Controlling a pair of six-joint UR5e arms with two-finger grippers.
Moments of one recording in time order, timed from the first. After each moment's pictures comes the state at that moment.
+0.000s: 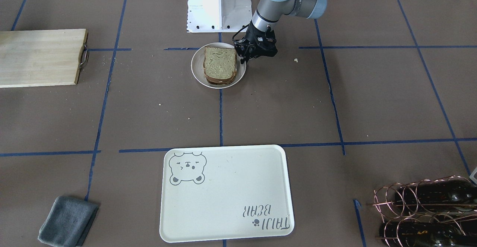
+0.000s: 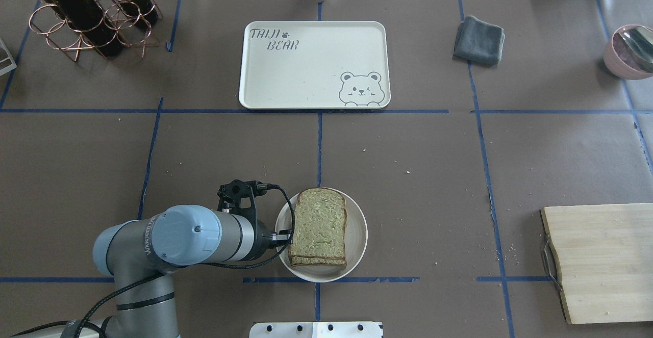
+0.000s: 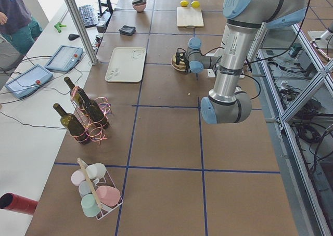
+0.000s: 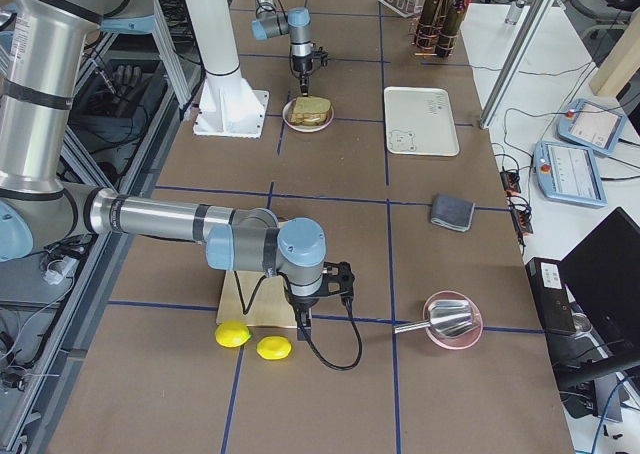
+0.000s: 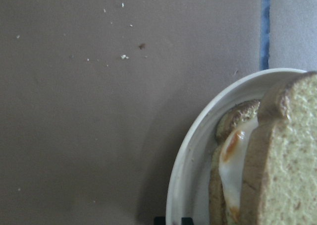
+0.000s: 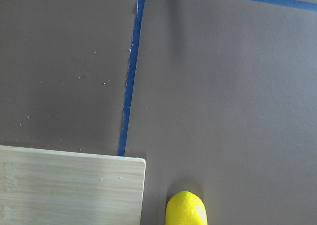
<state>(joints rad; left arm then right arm) -0.27 -1.99 -1.79 -2.02 -1.71 -1.49 1.56 -1.87 1.80 -1.51 2.28 -0.12</state>
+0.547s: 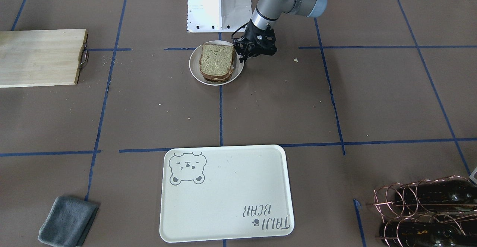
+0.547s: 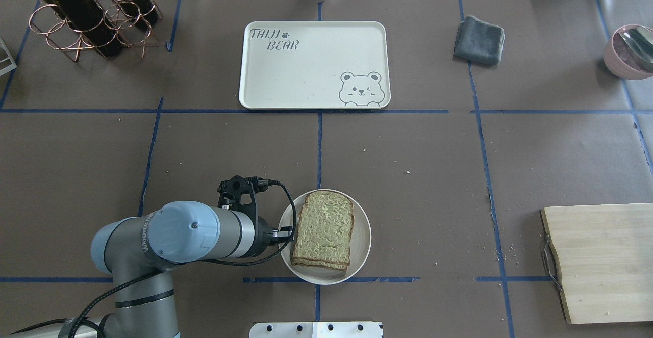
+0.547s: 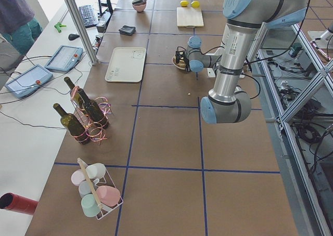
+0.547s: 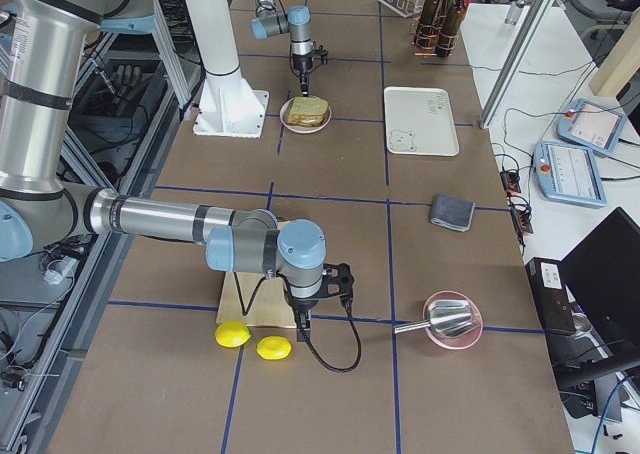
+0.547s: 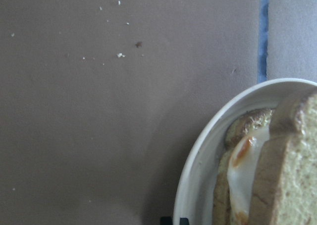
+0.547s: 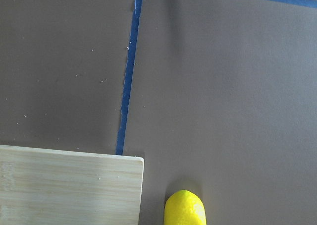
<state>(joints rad) -0.29 -2.00 -1.81 -2.02 -1.71 -1.48 1.56 -1.87 1.79 -1.51 2.28 -0.13</state>
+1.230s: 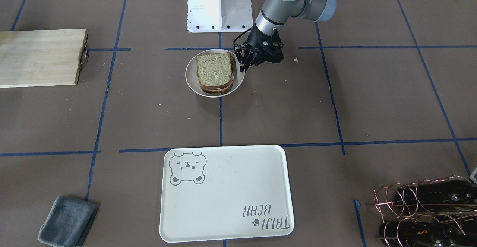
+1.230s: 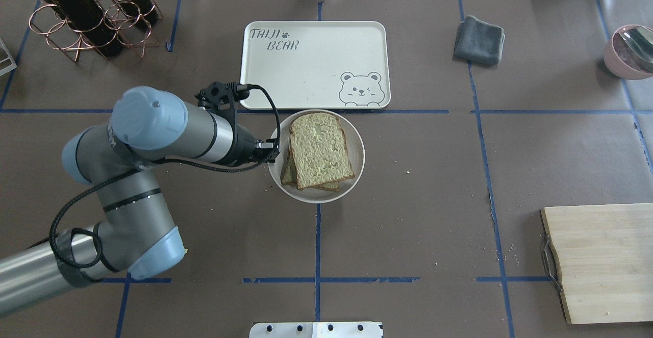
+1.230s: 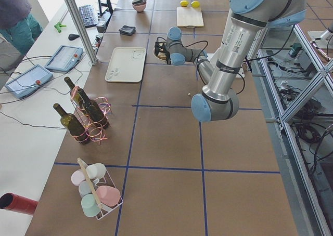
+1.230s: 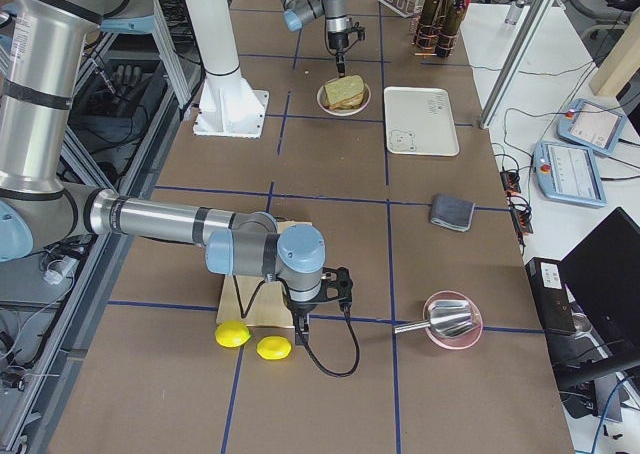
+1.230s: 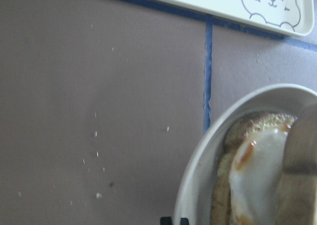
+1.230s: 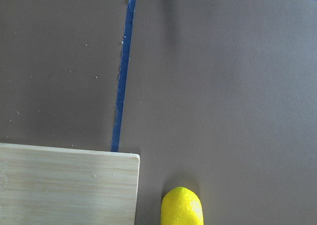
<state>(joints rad) -0.59 -2.09 -1.74 -2.02 -1.92 -1.34 1.56 -1.87 1.77 -1.51 2.28 -0.13</state>
